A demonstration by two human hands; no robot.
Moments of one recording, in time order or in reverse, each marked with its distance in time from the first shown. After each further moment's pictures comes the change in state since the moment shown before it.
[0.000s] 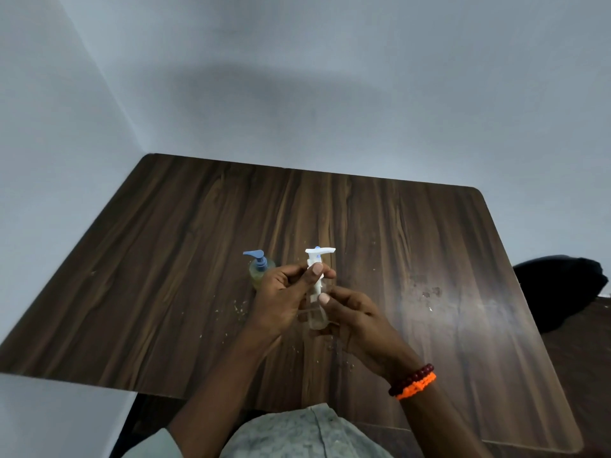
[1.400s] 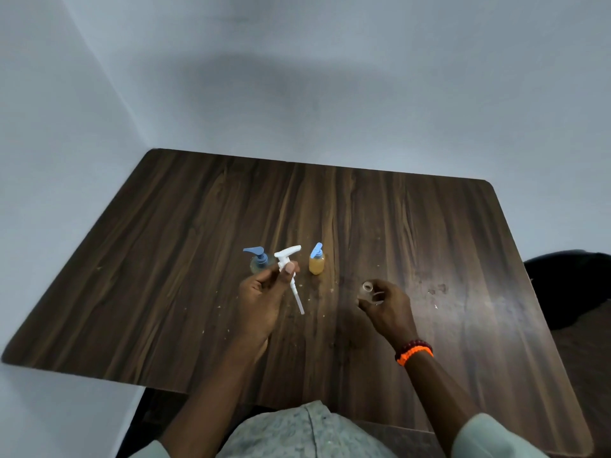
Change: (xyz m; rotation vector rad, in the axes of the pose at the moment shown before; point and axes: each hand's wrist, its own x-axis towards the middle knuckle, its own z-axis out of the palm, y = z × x) left_hand -0.002 -0.025 -0.018 0.071 0.331 -0.046; right_hand 0.038 0.062 -0.106 -0.813 0.601 0.009
